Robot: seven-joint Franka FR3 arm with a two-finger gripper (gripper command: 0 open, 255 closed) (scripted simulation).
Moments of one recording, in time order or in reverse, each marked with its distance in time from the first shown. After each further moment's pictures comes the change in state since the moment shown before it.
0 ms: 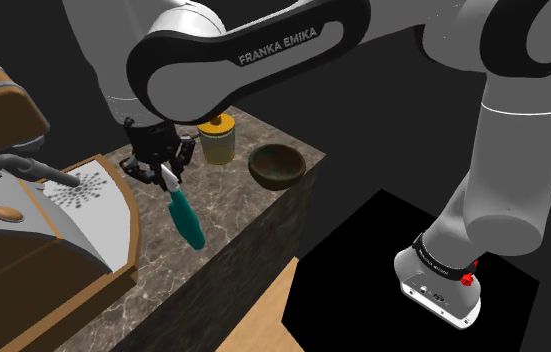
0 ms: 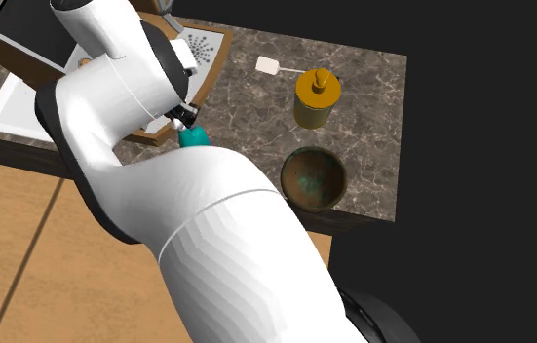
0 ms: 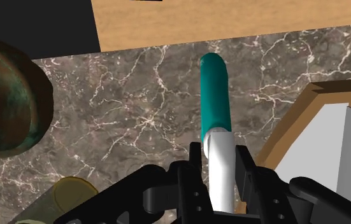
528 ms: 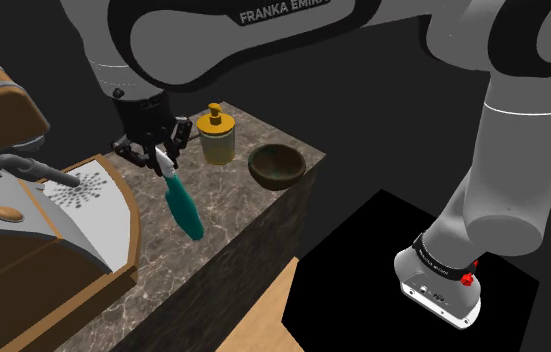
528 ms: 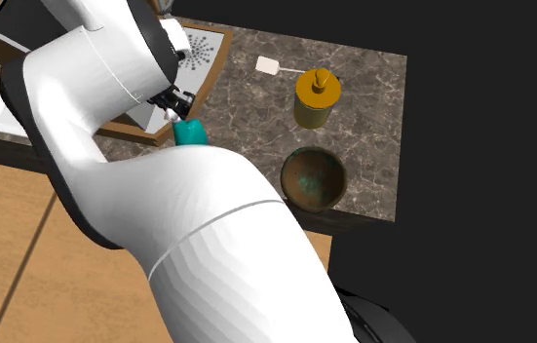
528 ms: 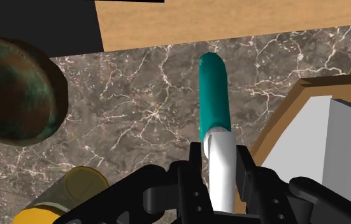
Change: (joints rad) arm 0.005 -0.017 0.008 0.087 0.016 -0.099 -0.017
